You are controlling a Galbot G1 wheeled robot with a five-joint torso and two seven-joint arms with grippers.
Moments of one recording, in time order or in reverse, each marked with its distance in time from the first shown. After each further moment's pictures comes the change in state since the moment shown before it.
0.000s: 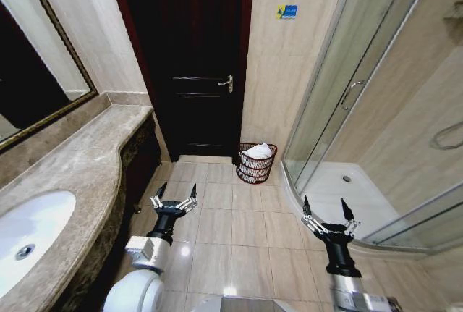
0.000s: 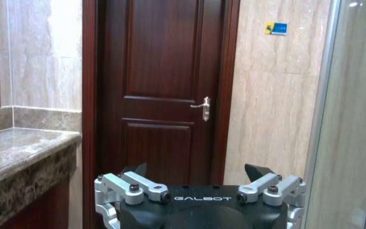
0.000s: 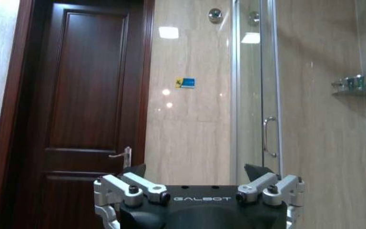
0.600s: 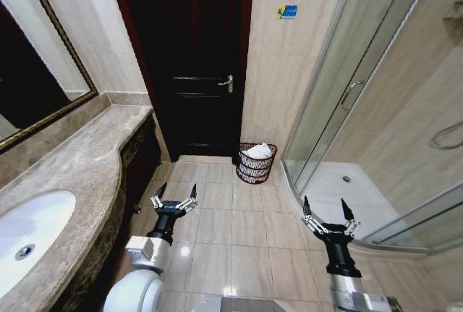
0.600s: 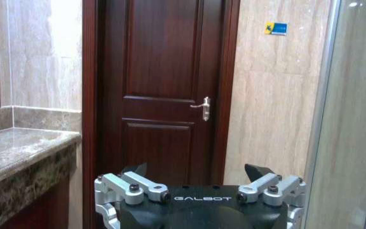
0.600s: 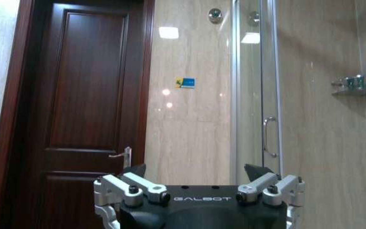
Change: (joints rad) left arm 0.000 0.000 0.000 0.000 0.000 0.000 0.000; right arm 0.000 0.000 0.000 0.000 0.000 0.000 0.000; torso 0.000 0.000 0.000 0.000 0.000
